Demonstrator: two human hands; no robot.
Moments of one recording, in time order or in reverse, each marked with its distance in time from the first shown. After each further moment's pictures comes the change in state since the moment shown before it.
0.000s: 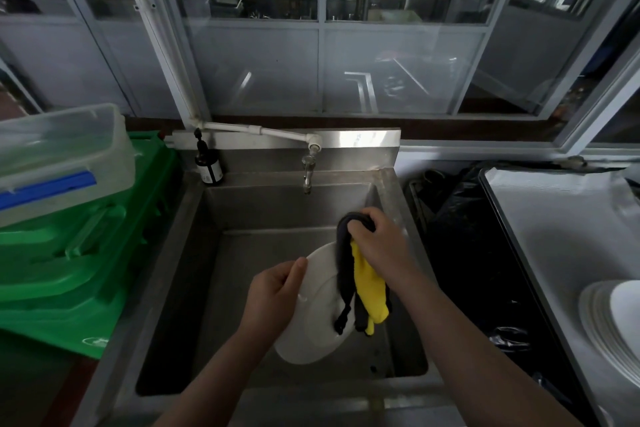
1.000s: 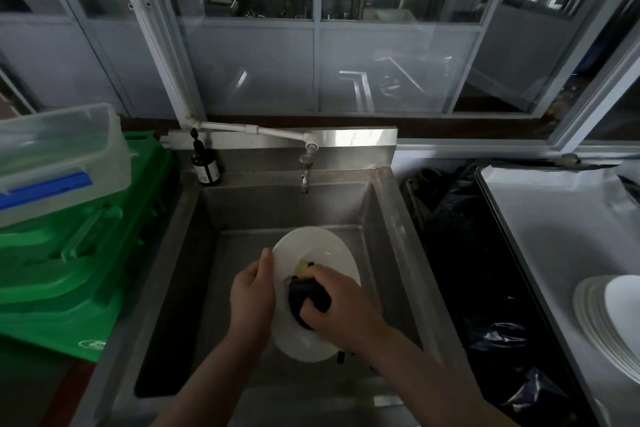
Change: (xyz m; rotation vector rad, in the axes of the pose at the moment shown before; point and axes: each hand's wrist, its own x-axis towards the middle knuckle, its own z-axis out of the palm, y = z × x) left_hand -0.002 0.002 -0.008 -0.397 0.206 -0.353; right_hand -0.066 0.020 0.052 -0.160 -0.294 -0.396
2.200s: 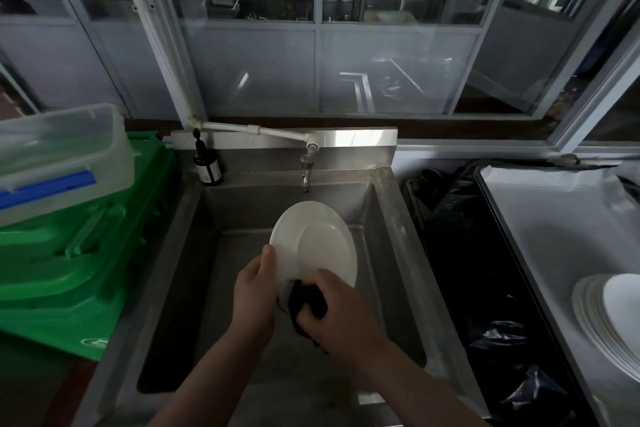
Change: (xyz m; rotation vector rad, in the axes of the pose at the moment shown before) left_hand -0.005 0.008 0.002 -0.106 -0.013 -0.012; right_hand -0.016 0.005 0.017 -0.056 0.090 0.009
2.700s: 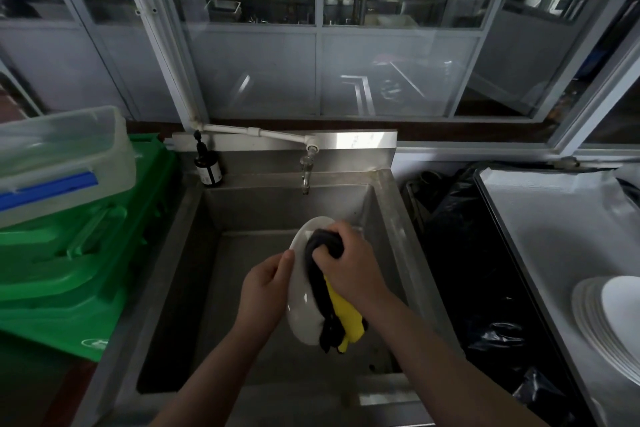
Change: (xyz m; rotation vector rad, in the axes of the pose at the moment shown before) left_hand -0.001 -0.003 0.000 0.344 -0.165 0.246; right_hand 0.050 -0.005 -0.036 0.116 0.217 0.177
